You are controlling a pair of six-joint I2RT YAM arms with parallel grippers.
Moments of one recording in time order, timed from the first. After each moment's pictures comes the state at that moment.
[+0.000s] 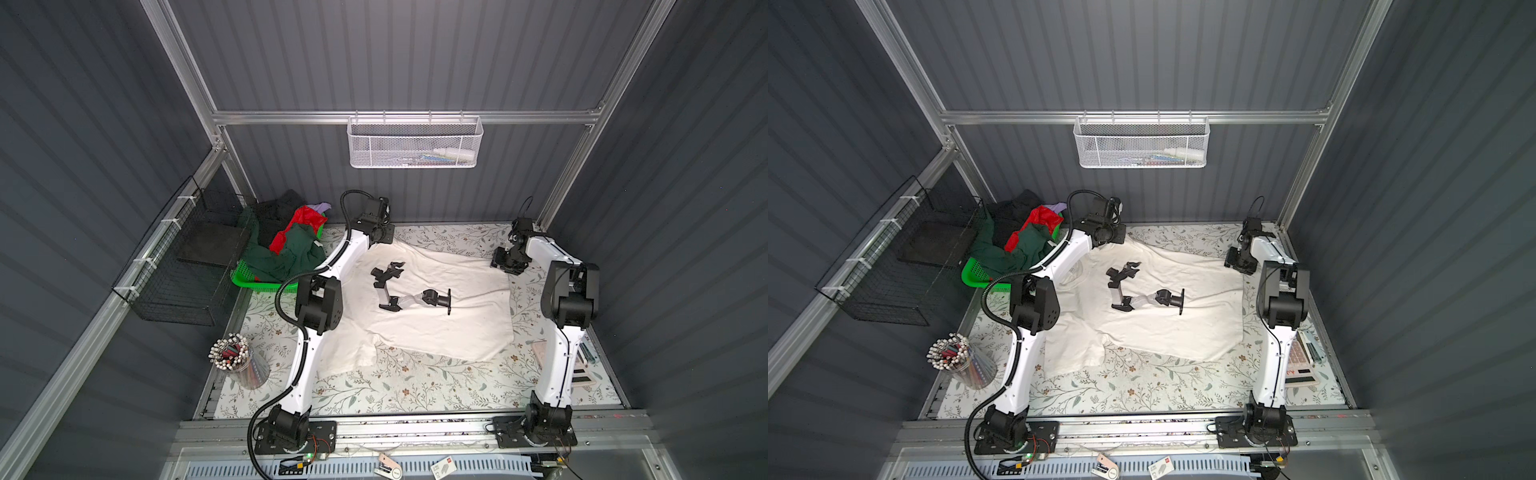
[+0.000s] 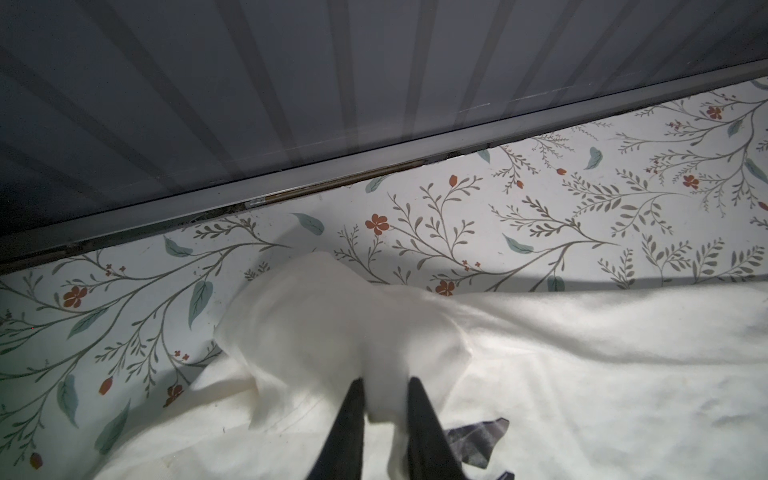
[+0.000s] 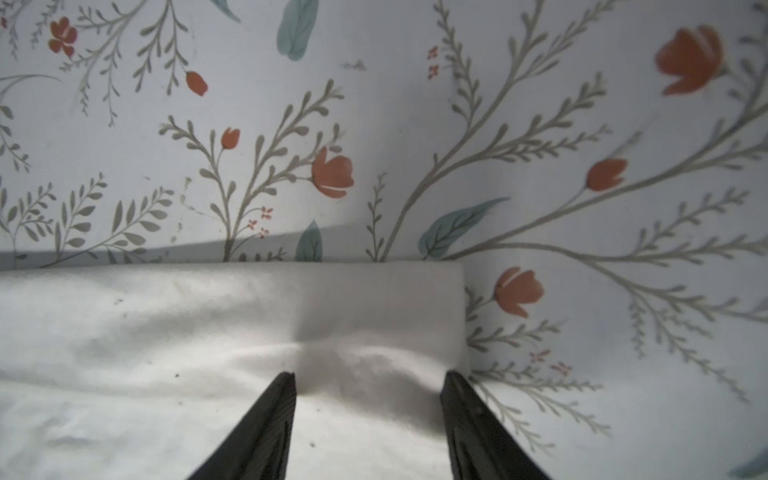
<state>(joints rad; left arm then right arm) -0.42 2.44 2.31 -0.62 -0.04 -0.09 -0.09 2.26 1.79 -0.73 -0.11 0.23</state>
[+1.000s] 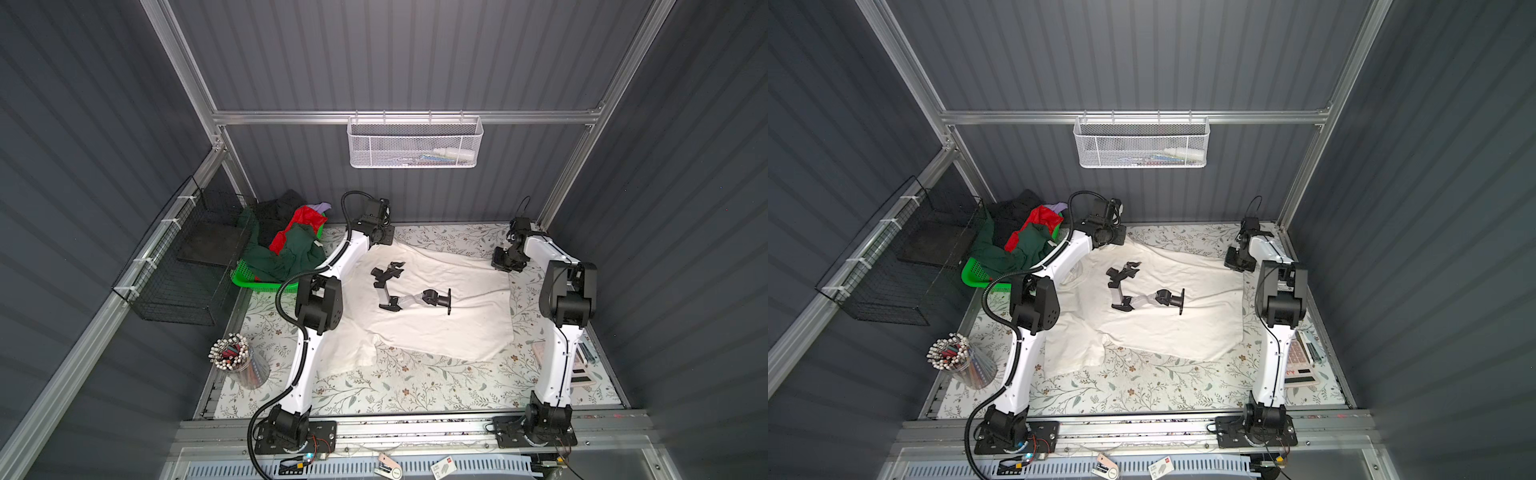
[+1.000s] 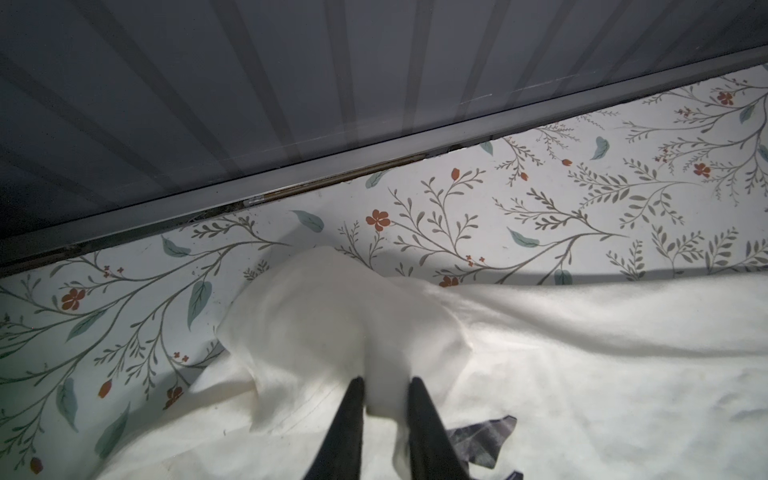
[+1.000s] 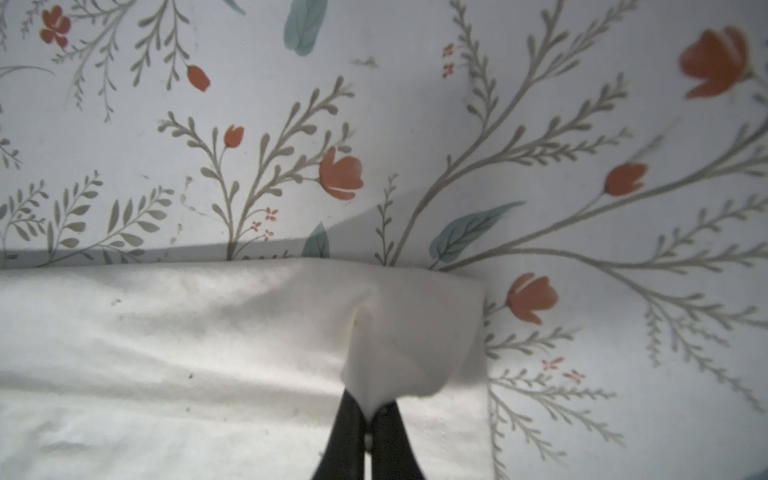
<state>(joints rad) -0.42 2.44 2.29 -0.61 -0.05 -0.06 -0.08 2.27 1.81 -0.74 -0.11 0.23</state>
